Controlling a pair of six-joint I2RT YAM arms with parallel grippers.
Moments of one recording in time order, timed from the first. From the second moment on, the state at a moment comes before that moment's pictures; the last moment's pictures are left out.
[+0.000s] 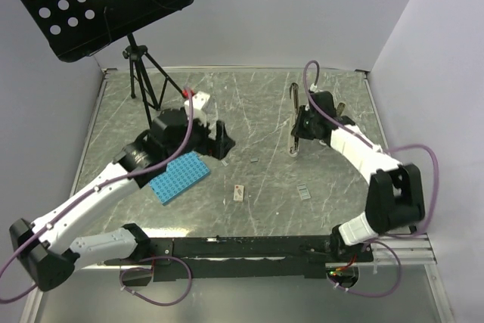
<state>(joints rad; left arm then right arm) -0.73 1.10 1.09 -0.36 0.03 -0.34 0.26 1.44 1.02 -0.39 -0.04 0.42</state>
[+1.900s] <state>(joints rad) -0.73 0.83 0.80 -0.18 -0.37 -0.20 0.53 1.46 1.07 -0.55 -0.08 0.41</state>
